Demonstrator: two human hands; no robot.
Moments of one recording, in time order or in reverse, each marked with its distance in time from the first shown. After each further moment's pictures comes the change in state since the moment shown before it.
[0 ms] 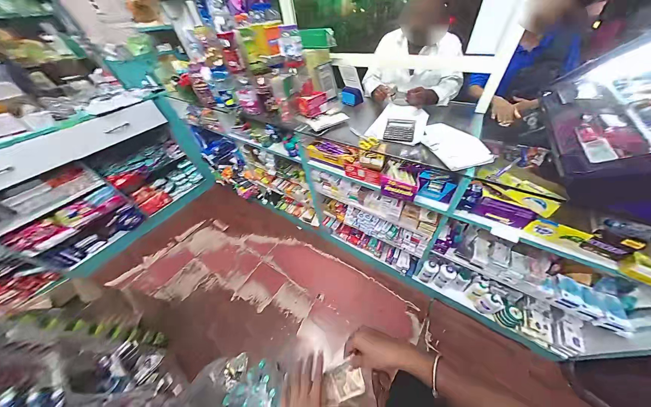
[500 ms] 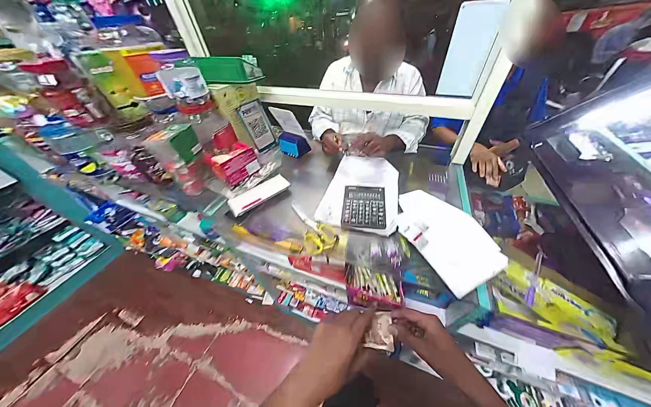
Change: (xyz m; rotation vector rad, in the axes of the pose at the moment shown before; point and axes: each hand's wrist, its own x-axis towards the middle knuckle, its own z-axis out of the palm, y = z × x) left_hand 0.533 0.178 -0.087 -0.084 0.027 0.822; right_hand -0.081 0.168 -0.347 0.365 1.110 0.125
